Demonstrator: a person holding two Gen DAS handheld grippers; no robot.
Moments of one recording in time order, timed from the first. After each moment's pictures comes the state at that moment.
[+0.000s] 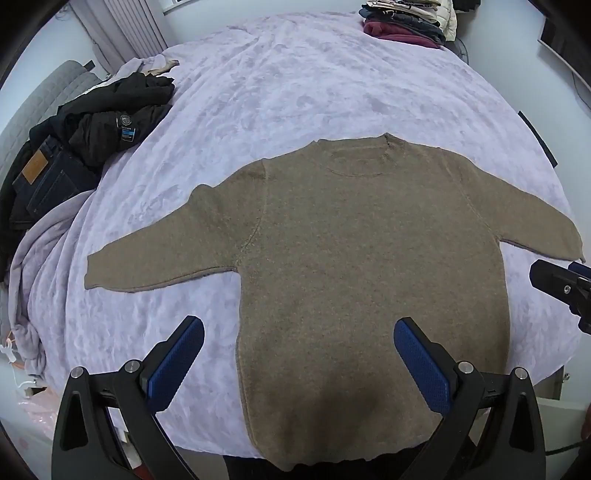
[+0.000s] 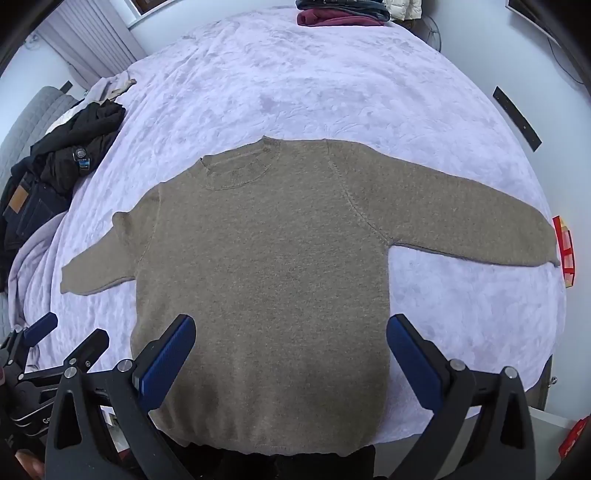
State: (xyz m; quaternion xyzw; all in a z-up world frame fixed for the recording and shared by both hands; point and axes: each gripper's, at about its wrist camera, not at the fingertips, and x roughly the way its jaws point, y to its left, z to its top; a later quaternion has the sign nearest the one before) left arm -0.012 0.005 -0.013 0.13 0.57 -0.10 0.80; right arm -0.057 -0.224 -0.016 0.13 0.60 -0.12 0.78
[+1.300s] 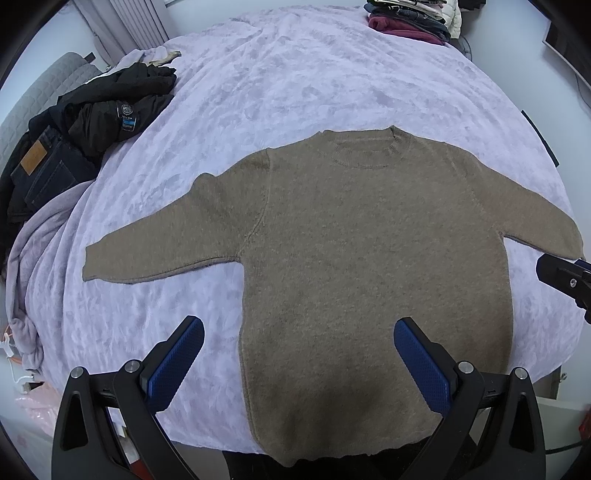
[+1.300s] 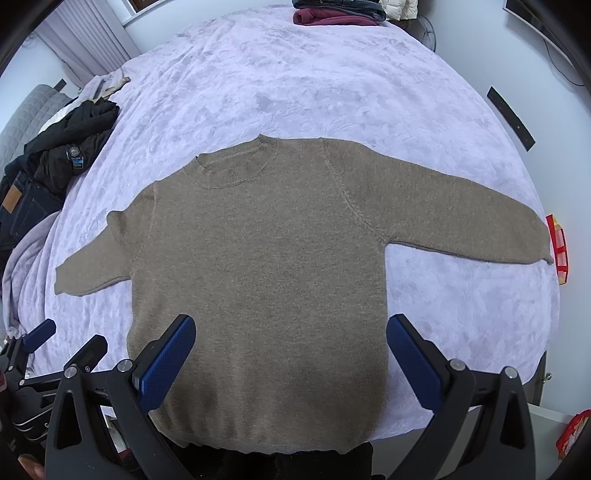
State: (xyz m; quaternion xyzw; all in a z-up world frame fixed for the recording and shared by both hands) left arm -0.011 0.011 -0.022 0.12 0.58 -0.09 0.80; right arm -0.055 -0.224 -0.017 0.13 0.60 -0.12 0.78
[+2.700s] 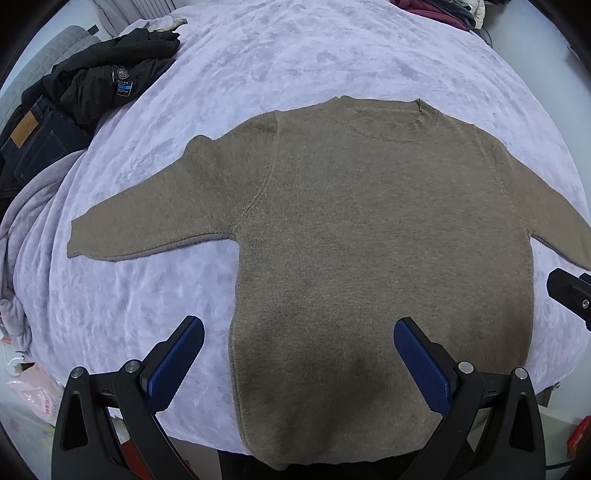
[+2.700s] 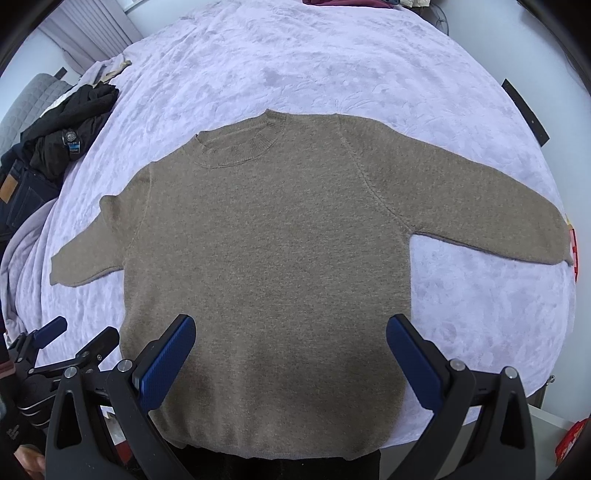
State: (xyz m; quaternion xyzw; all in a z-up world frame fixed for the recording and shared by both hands) left arm 0.008 0.018 -0.073 0.11 0.62 -0.07 0.77; right arm -0.041 -0.211 -0.058 0.13 0.62 -0.11 0.76
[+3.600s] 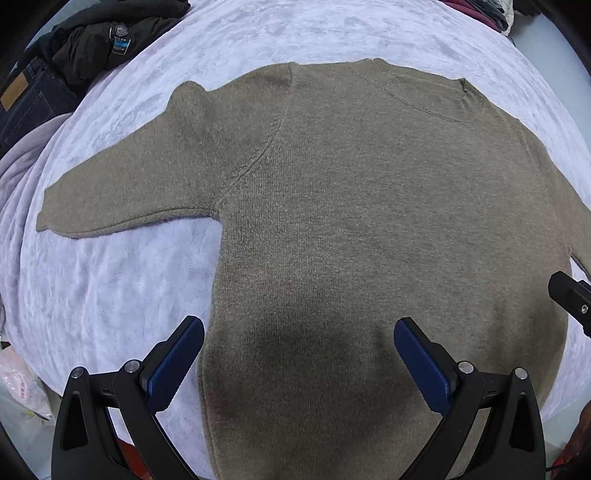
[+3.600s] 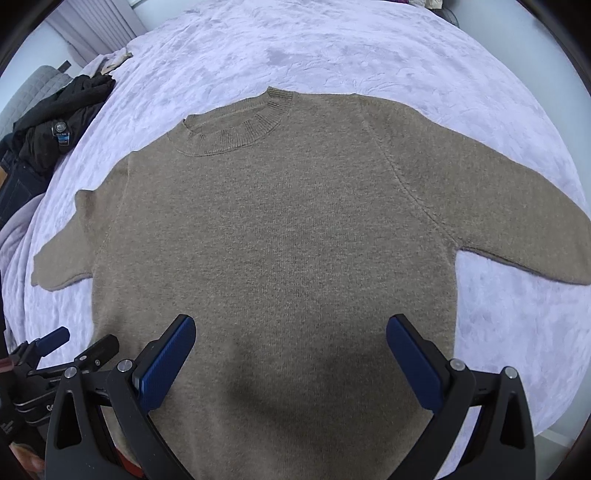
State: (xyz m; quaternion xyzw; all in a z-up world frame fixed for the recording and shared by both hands) left arm 0.032 0.030 -0.156 0.07 0.65 -0.05 0.76; right arm -0.020 -0.214 -0.134 0.12 0.61 -0.10 0.78
